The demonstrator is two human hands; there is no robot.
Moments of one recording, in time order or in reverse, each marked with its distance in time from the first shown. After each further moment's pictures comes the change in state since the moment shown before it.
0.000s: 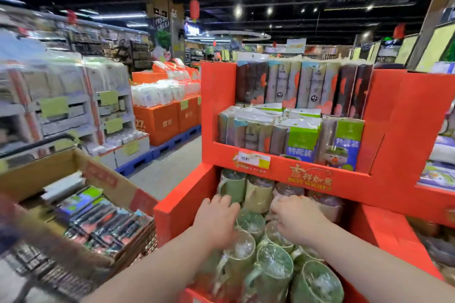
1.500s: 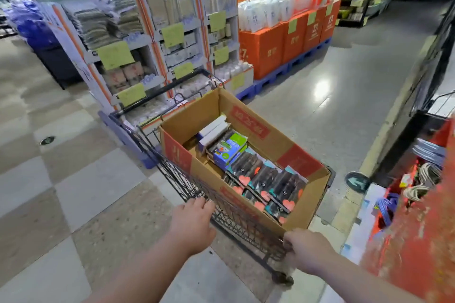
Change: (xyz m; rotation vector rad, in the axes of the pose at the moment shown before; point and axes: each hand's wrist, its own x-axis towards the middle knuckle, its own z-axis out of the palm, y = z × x) left_hand -0.207 -0.514 0.196 -0.147 -0.441 -0.532; right_hand 0.282 -0.489 0.094 0.333 -0.527 -0.297
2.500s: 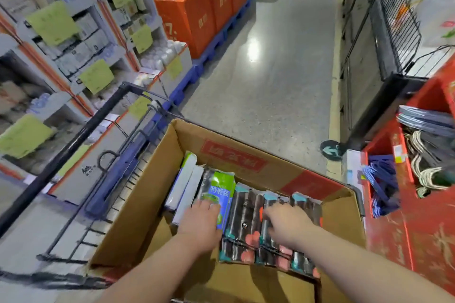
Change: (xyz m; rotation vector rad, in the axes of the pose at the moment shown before) left_hand 0.351 -0.074 -0.032 0.142 -0.171 0.388; right_hand 0.278 -0.004 -0.138 0.199 -0.021 0.224
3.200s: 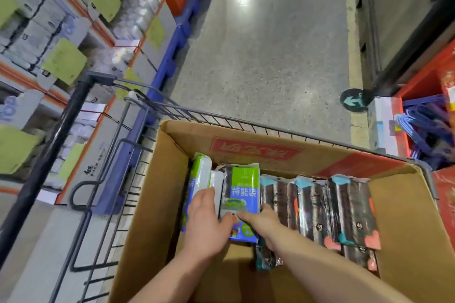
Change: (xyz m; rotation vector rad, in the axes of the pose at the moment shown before) left_hand 0.072 -0.059 0.024 -0.605 0.108 -0.243; right_hand 0.157 -0.088 0.084 1.600 -0.094 0.633
